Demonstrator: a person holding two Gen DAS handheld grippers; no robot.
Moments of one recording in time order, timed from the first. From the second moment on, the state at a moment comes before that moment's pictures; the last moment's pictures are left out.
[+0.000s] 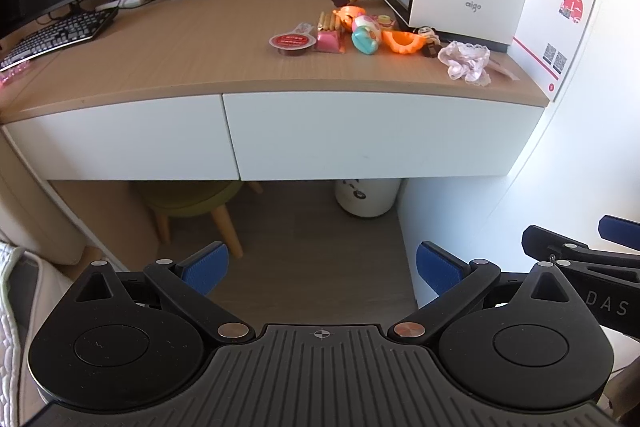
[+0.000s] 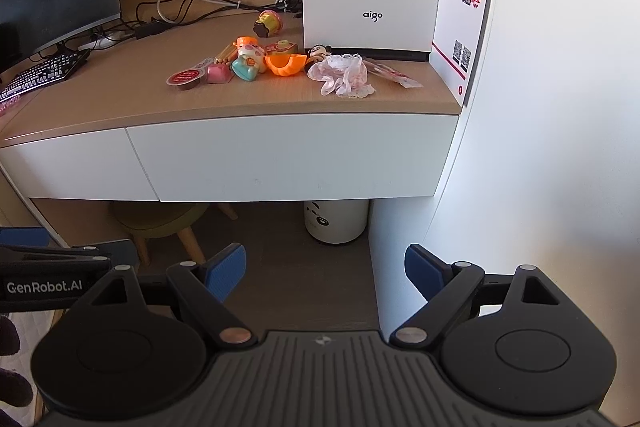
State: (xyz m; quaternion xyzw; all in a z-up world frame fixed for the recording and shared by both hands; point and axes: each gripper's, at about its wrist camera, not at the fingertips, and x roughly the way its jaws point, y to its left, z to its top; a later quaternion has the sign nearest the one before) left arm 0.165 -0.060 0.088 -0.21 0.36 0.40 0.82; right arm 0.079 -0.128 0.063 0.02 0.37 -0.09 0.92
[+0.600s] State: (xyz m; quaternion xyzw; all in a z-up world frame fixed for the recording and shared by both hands) left arm 0.161 -0.050 0.085 -0.21 0.36 0.40 0.81; right arm 0.086 -0.128 0.063 0.02 0.37 -0.09 0.92
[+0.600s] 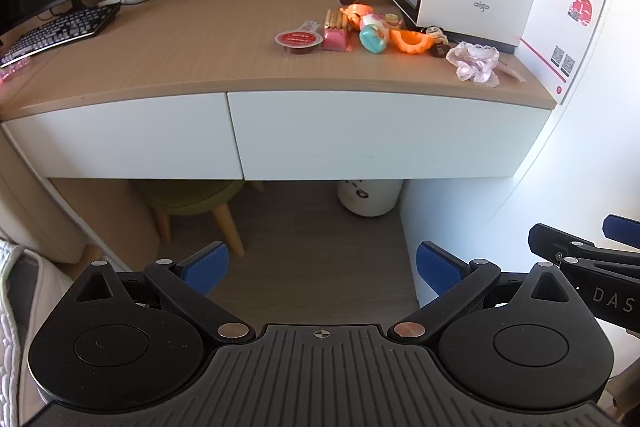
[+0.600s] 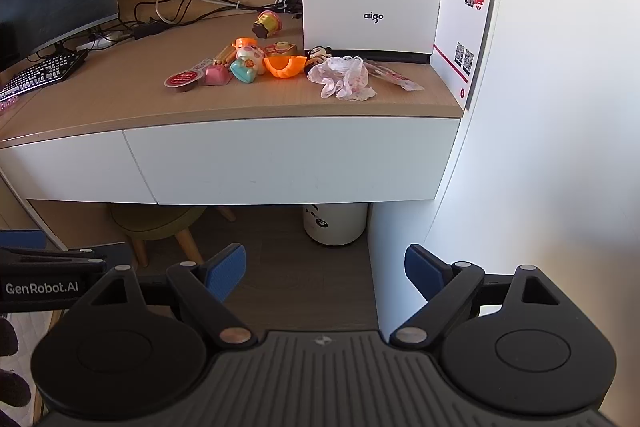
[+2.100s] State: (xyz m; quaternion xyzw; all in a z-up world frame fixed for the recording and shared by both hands) left arm 0.171 -0.052 0.079 -0.21 0.37 0.40 0.81; right arm 0.093 -0.134 0.056 0.02 0.39 -0.08 0.92
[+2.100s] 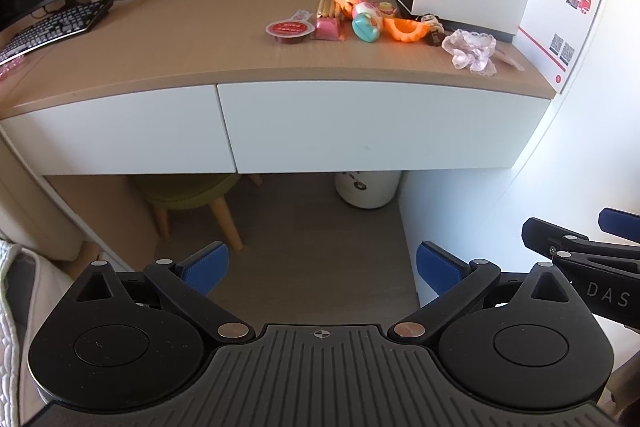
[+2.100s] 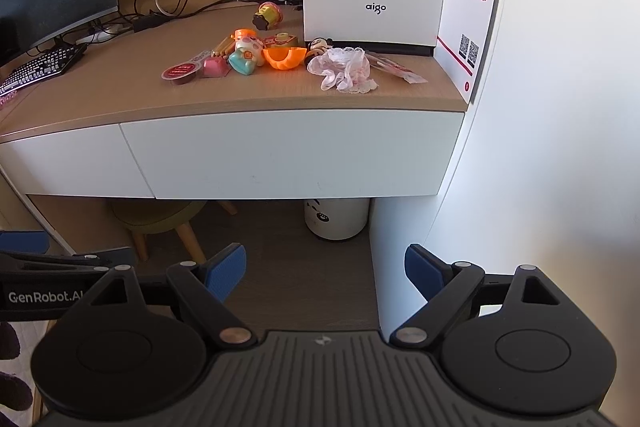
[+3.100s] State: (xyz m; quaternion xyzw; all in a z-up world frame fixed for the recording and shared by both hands) left arm 0.171 -0.054 0.078 -0.22 0.37 0.40 0.81; right arm 0.091 -0.141 0.056 0.03 0.39 -0.08 0.92
